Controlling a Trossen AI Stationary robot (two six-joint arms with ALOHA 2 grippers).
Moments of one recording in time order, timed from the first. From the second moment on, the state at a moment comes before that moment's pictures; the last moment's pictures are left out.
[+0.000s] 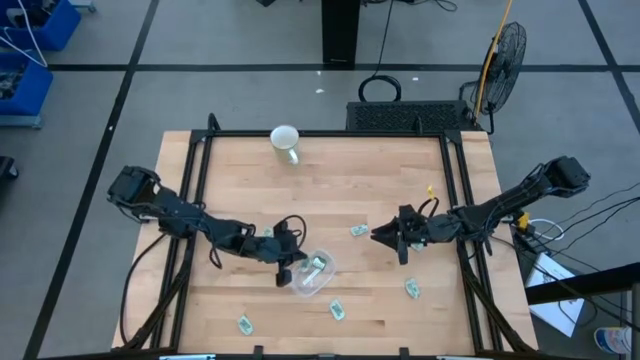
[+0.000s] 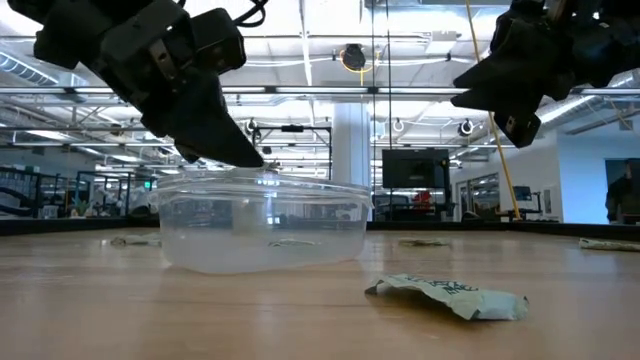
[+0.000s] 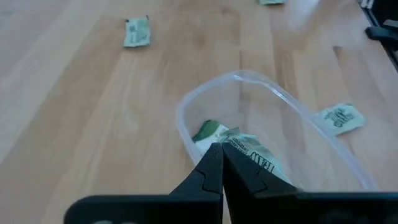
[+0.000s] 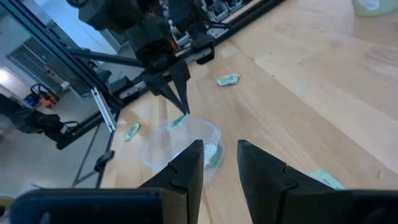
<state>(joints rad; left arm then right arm) -0.35 1.58 0.68 0.26 -0.24 -0.41 0.36 1.01 0.28 0.45 0.37 0.69</state>
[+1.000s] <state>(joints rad) -0.36 1.57 1.07 -0.57 -0.47 -0.37 0.38 1.03 0.31 0.50 0.34 0.60</state>
